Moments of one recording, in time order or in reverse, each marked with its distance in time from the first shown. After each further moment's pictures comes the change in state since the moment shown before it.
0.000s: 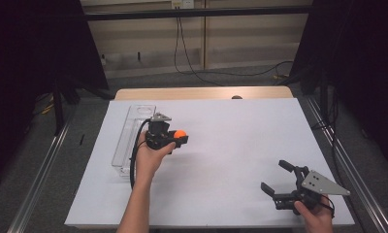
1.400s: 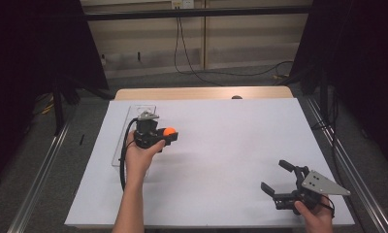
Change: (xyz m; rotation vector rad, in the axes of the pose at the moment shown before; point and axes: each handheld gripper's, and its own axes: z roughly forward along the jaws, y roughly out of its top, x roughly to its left) left arm 0.016 -0.002 -0.023 -0.039 0.052 -0.041; right arm 0.000 0.000 0.000 -0.002 -0.001 -0.001
